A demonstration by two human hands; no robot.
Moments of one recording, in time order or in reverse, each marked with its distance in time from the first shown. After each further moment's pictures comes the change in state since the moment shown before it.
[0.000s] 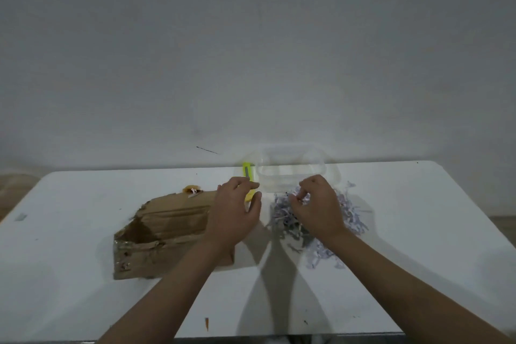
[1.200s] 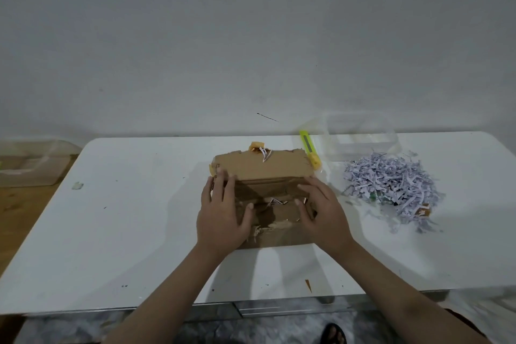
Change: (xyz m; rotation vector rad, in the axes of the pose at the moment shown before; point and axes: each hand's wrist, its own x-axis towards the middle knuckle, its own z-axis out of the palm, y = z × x) left_hand -0.075 -0.175 -0.094 0.241 -0.078 -0.104; right_hand -0.078 -0.109 0.130 0.003 -0.067 -0.060
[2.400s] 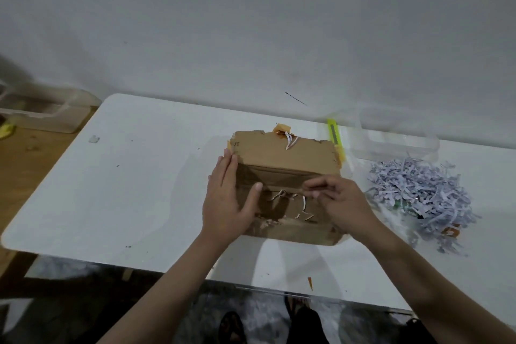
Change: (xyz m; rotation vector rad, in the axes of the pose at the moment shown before) left_hand -0.011 -0.002 0.004 -0.295 0.159 -0.153; right_hand 0.037 -0.020 -0.021 0.525 -0.390 0.449
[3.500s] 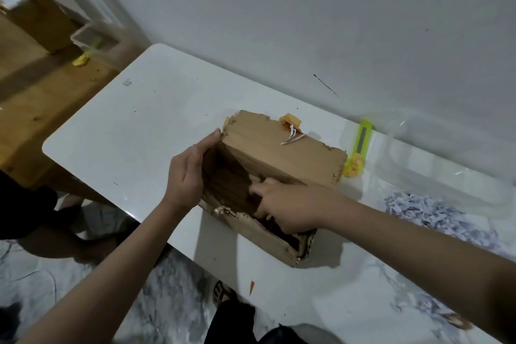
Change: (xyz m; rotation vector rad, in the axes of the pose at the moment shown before) left_hand 0.004 0.020 0.006 -0.357 0.204 -0.274; right_hand 0.074 -0.017 -0.001 -1.183 -1.242 -0.794
